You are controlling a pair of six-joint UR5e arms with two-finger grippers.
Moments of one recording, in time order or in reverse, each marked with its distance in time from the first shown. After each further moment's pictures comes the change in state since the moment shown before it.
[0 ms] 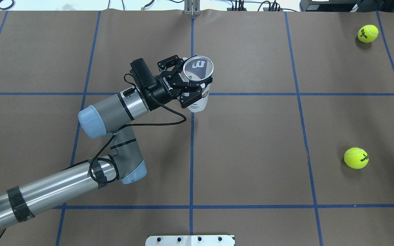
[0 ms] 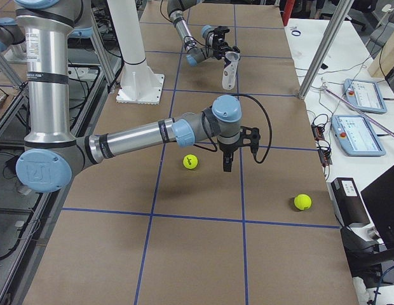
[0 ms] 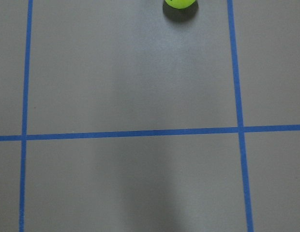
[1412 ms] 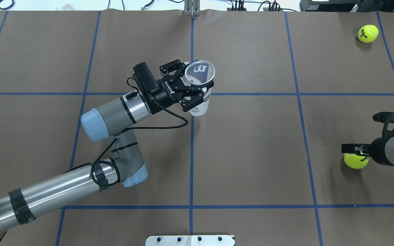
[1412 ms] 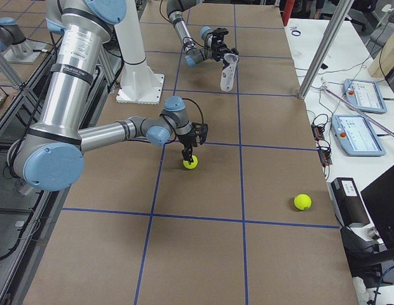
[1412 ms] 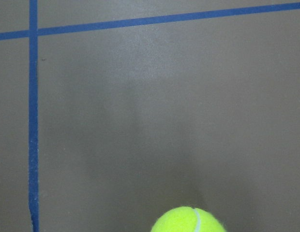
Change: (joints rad) left arm 0.013 -0.002 0.004 0.000 0.002 -0.003; right arm -0.768 -0.279 0.126 0.387 -0.668 0.648
